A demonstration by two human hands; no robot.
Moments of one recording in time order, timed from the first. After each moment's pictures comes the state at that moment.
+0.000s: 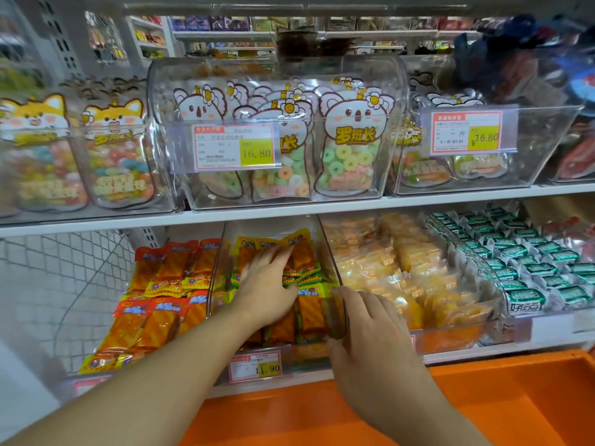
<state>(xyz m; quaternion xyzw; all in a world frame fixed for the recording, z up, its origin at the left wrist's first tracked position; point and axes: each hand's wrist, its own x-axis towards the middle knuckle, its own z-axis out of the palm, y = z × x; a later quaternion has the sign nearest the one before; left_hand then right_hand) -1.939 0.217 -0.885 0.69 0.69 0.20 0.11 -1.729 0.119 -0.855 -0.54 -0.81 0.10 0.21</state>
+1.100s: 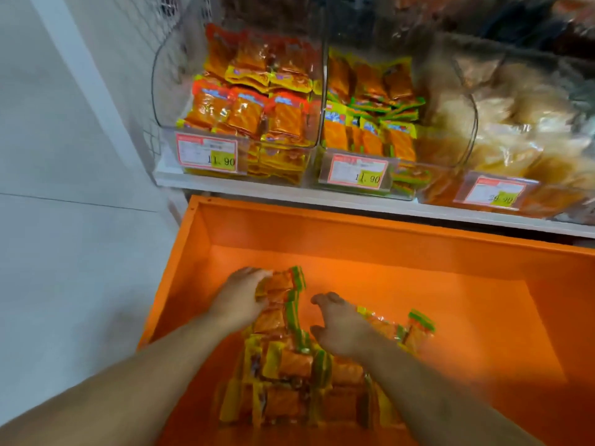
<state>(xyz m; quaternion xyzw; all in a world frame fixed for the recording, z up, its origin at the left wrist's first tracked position) -2.024 -0.041 -1.138 0.59 0.73 0.12 0.32 -1.798 0.005 -1.107 -0.49 -0.80 0.30 -0.18</state>
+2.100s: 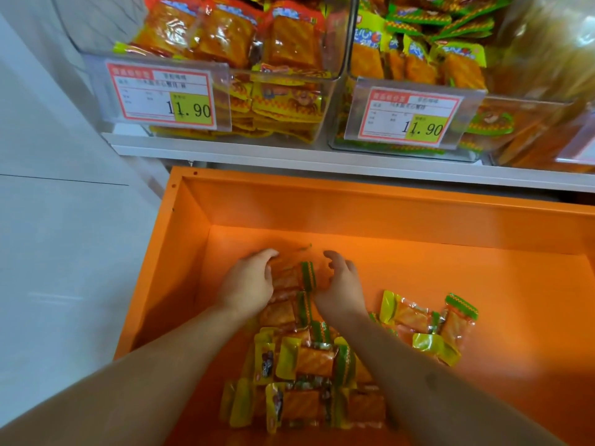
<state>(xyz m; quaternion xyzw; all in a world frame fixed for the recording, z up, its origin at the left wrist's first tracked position) -2.022 -0.018 -1.190 0.51 0.79 0.17 0.30 -1.842 0.026 -1.190 -0.65 -0.63 0.42 0.05</state>
